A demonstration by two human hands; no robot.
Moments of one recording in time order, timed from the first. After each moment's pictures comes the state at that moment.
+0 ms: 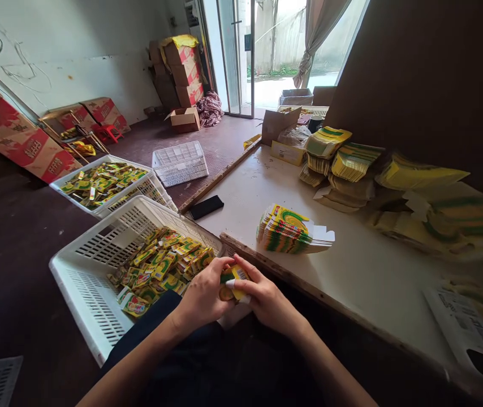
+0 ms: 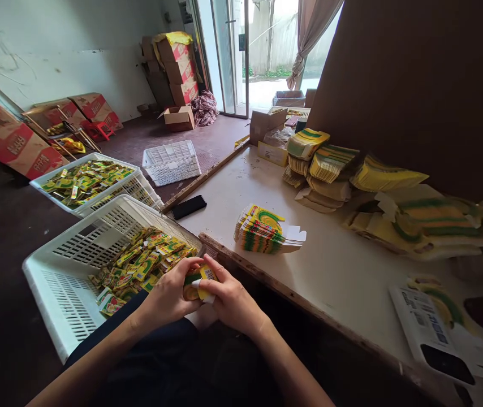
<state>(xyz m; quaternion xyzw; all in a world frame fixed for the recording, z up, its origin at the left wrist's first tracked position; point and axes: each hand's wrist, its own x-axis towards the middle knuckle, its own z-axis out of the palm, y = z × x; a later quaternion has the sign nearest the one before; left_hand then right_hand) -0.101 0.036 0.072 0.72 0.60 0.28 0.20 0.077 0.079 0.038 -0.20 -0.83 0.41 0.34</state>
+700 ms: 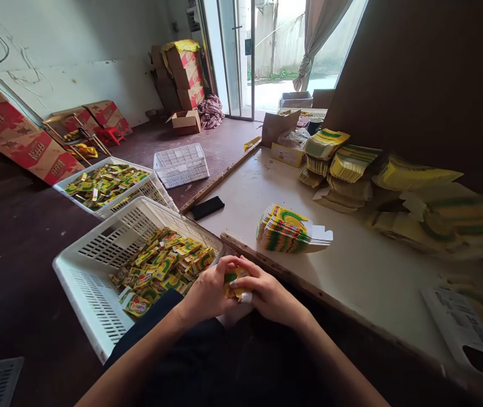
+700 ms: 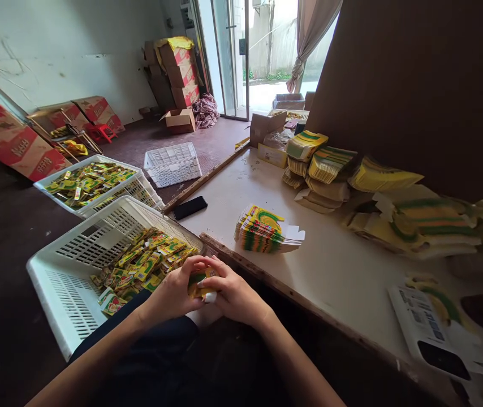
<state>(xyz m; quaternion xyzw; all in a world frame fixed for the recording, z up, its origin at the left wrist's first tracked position) -0.100 0.038 0.062 0.73 0.58 0.27 0.23 0.081 0.088 0.040 -0.18 -0.84 0.41 0.31</state>
